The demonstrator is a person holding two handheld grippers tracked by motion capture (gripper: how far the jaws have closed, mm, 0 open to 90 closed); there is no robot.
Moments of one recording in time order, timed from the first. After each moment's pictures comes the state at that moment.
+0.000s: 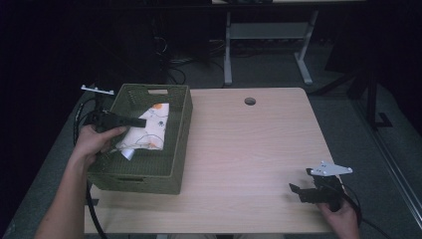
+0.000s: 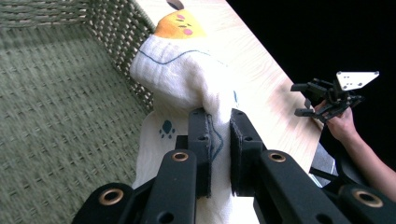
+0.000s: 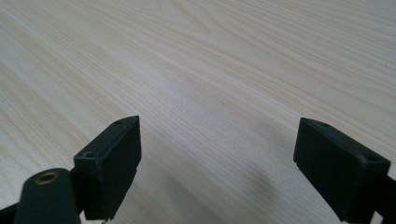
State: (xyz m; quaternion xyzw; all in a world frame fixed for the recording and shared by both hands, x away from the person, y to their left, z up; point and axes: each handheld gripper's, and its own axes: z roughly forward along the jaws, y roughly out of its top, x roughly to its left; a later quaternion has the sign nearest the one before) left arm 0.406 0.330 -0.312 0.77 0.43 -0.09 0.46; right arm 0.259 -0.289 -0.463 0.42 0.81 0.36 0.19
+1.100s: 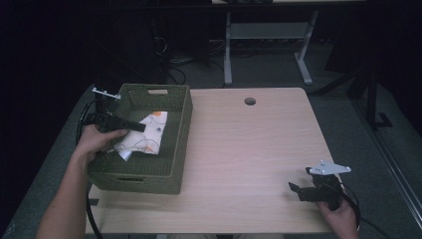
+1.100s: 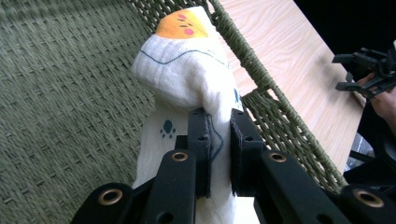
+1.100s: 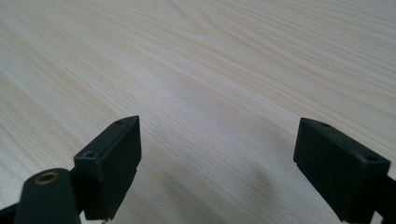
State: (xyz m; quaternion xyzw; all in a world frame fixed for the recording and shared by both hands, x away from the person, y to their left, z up) left arm 0.429 0.336 -0.338 0.80 0.43 -0.08 0.40; right arm 0.262 -0.287 -0.463 0.43 0.81 0.35 0.19
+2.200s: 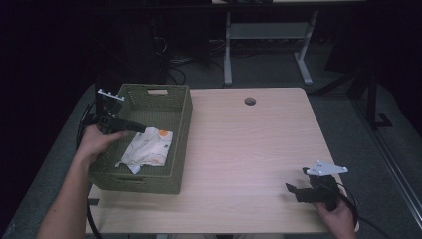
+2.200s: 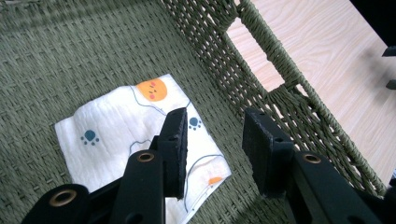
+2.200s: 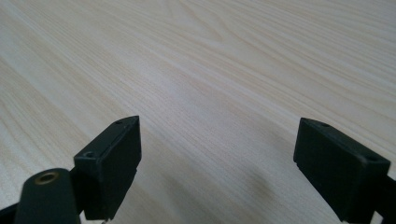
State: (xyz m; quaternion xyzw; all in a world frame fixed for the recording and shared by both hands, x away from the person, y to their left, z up) left arm 0.420 0.324 -0.333 0.82 0.45 -0.01 0.36; right arm 0.260 -0.278 -0.461 0.41 0.82 0.36 0.19
